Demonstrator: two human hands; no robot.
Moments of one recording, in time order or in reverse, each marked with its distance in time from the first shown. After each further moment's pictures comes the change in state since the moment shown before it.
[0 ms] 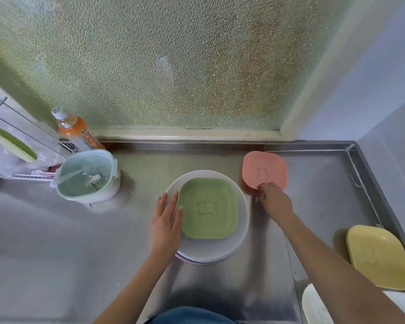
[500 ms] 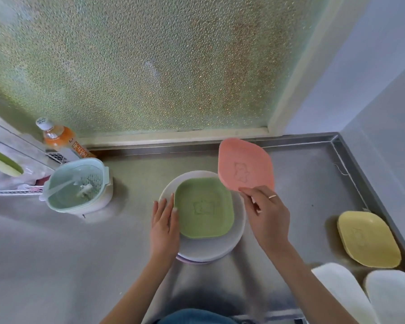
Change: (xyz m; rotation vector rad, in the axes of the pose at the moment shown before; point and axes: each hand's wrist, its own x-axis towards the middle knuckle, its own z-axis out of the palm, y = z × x) left_hand 0.000 -0.004 0.004 -0.032 -0.004 -0.002; right_hand -0.111 -0.073 -0.041 0.256 0.825 -0.283
